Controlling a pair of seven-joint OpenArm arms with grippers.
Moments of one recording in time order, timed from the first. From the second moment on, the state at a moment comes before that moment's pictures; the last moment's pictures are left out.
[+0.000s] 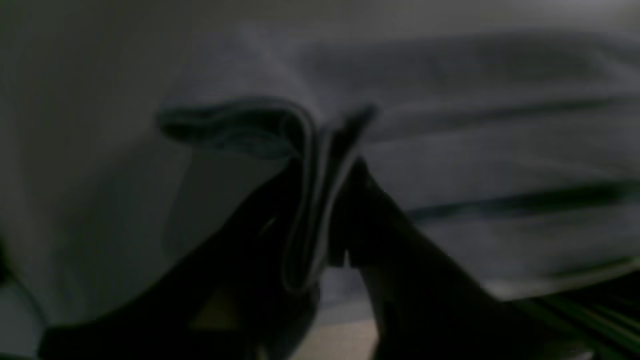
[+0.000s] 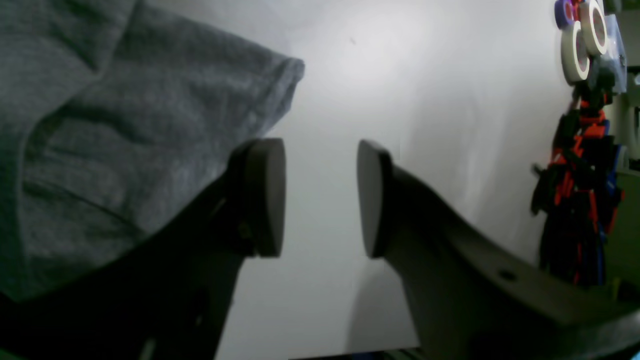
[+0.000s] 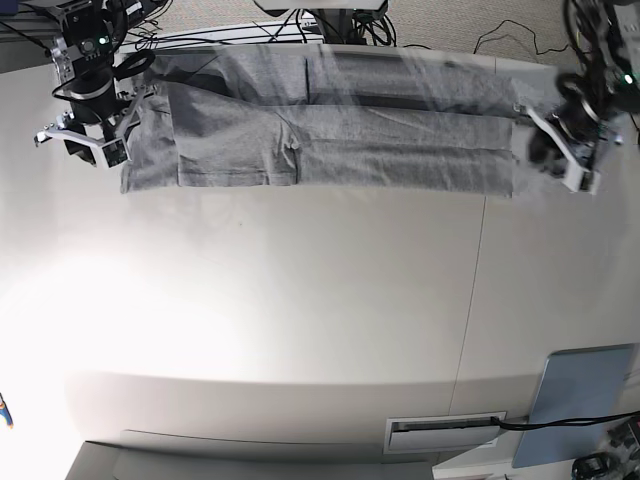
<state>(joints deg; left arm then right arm) 27.5 -22.2 -27.1 117.4 -40.3 -19.9 62.9 -36.6 32.9 5.8 120.9 -6.0 0.4 -43.9</state>
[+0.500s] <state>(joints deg) 29.4 -10.2 -5.6 122.1 -40.1 -15.3 58.0 -36.0 33.0 5.8 120.9 -6.1 0.3 -43.6</state>
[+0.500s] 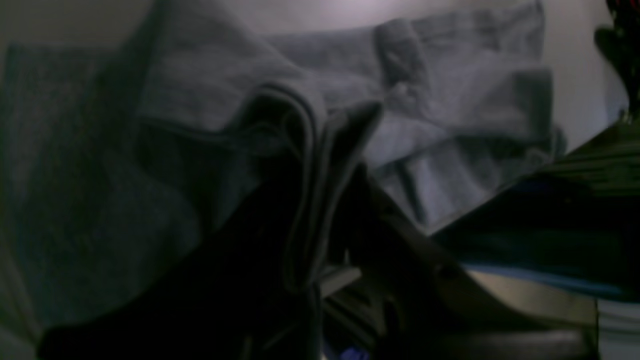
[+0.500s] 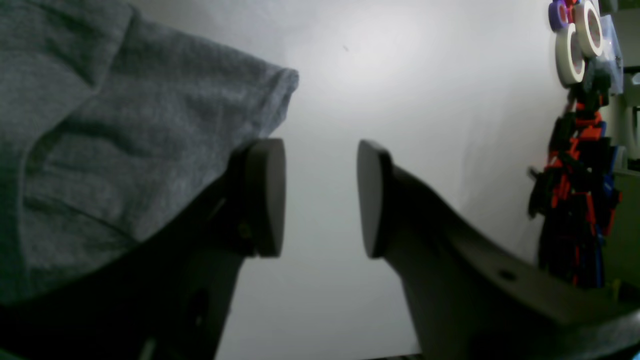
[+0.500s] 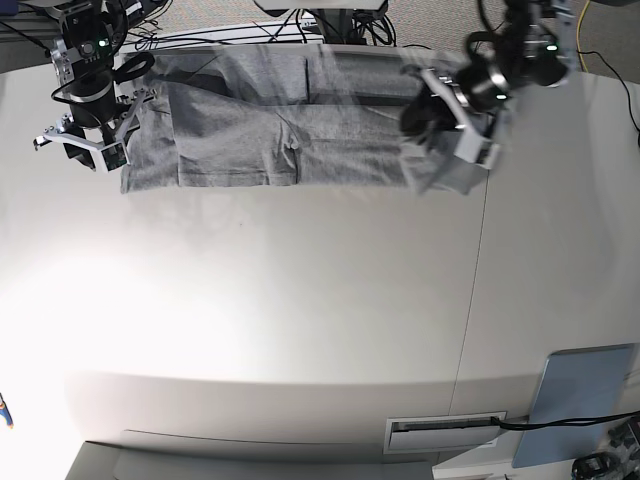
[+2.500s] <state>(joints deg) 26.4 -9.5 1.8 121.9 -27.2 -22.3 48.5 -37.8 30.7 37.1 103.1 50.7 31.7 -53.0</state>
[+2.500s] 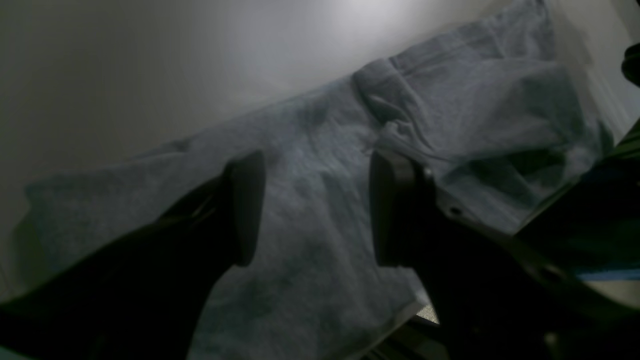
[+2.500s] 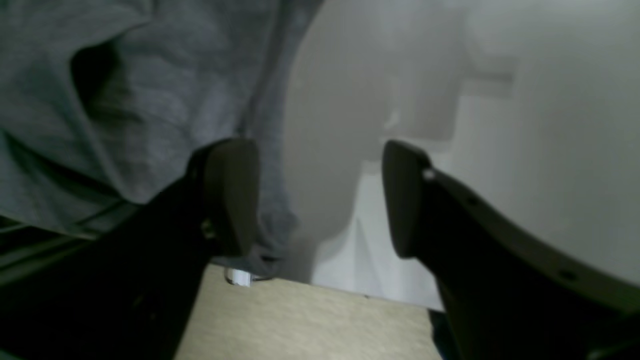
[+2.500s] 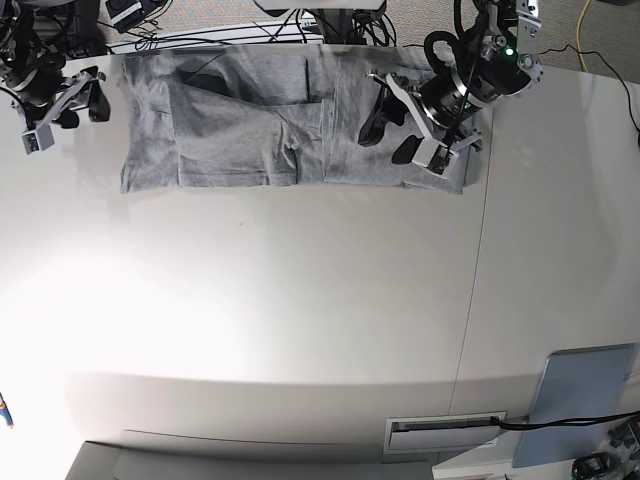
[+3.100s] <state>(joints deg) 26.4 -9.3 2.6 121.9 -29.0 -23.4 48.7 -26.4 23.7 32.4 92.9 54.5 29.3 -65.2</state>
